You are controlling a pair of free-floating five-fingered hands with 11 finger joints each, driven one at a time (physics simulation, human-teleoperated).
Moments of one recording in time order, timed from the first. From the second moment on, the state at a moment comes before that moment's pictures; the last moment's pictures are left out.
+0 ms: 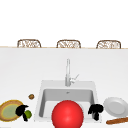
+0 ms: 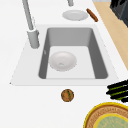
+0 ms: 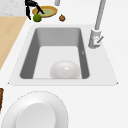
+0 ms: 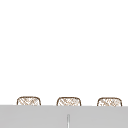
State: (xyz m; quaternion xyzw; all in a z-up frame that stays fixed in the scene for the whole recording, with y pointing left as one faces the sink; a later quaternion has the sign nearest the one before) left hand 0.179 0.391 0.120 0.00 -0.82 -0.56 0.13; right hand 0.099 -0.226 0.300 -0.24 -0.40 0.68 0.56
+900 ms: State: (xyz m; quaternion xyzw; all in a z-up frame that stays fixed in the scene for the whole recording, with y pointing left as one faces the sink) left hand 0.180 0.399 0.180 -0.05 -0.81 -0.56 0.16; right hand 0.099 -0.226 0.300 -0.24 -0.40 0.68 0.56
